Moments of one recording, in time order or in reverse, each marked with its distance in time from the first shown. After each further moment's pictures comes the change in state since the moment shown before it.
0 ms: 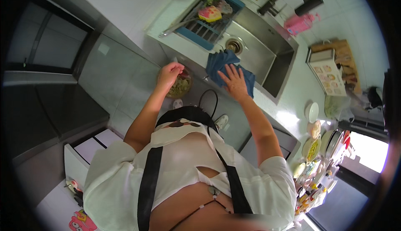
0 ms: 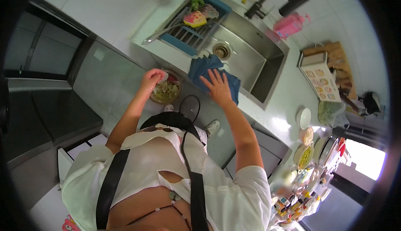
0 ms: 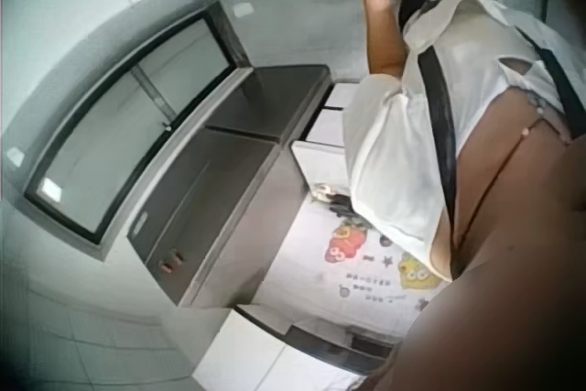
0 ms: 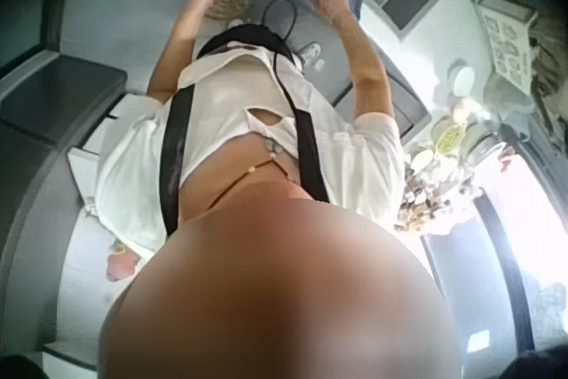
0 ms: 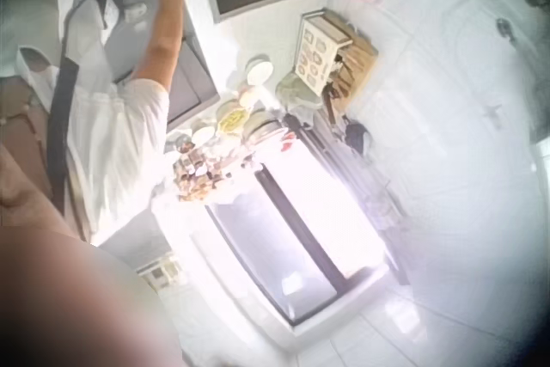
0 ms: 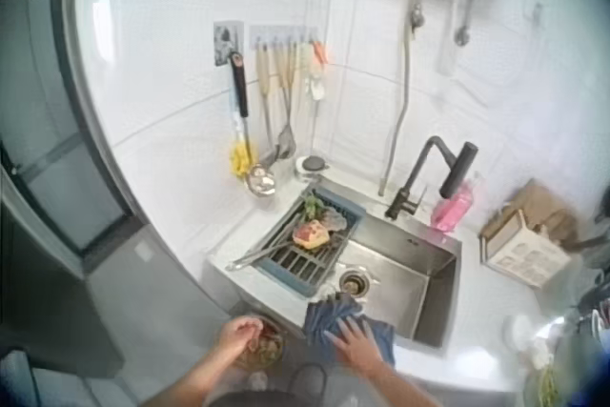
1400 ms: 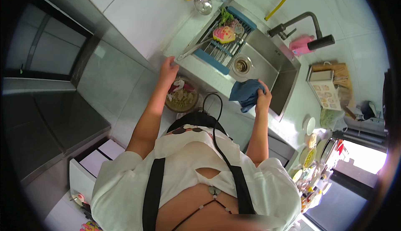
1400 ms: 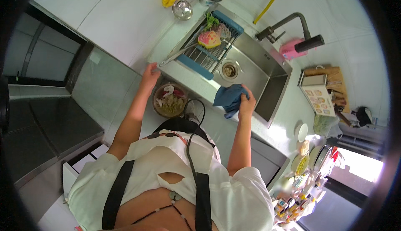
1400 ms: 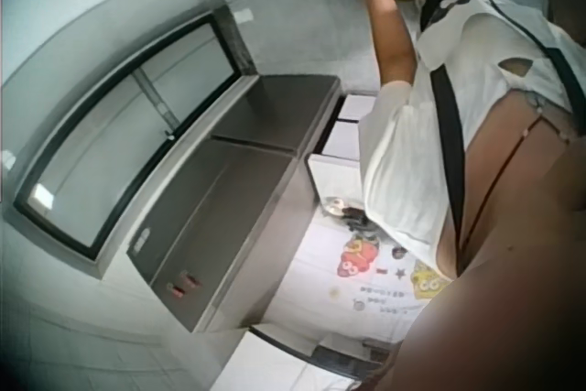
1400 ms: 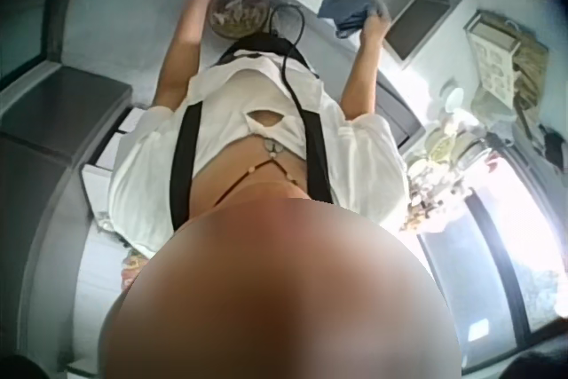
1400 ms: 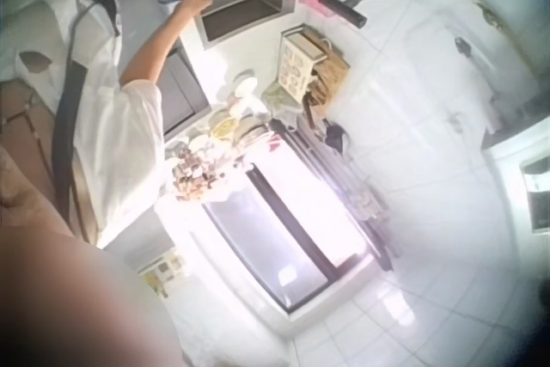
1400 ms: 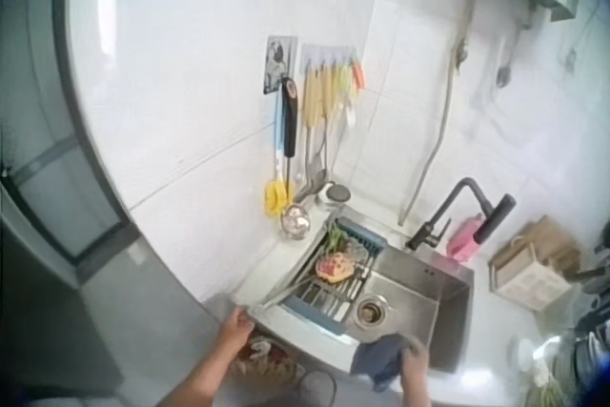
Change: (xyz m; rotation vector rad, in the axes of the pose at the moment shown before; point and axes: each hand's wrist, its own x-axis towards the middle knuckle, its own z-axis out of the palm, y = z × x) left_hand 0.085 0.039 -0.082 0.266 0.254 -0.033; right_hand 0.040 0.000 -0.058 1.403 0.681 0.908
